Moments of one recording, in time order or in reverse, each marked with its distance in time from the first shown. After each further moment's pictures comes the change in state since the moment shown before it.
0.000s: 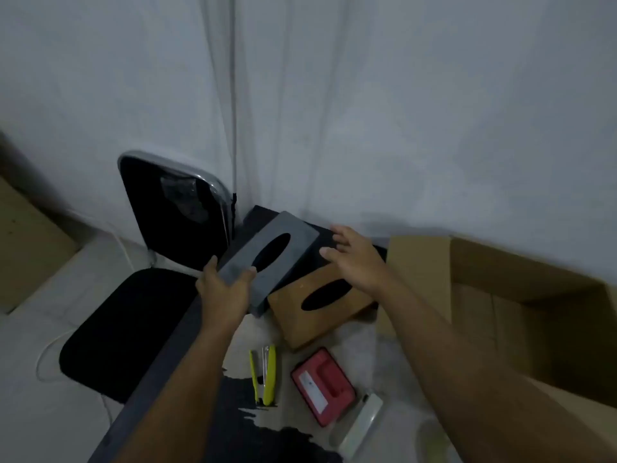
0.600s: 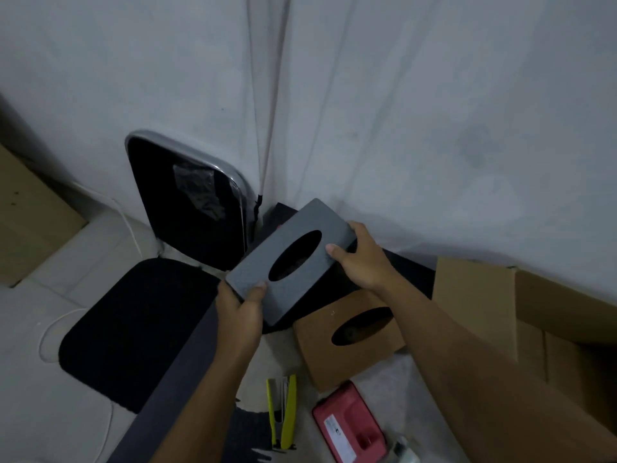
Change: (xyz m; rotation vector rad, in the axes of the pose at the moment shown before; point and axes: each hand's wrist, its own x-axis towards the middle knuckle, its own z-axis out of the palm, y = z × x) left_hand 0.042 -0.027 0.005 -0.225 -0.029 -0.096; right_hand 0.092 0.003 0.040 -0.058 -0.034 0.013
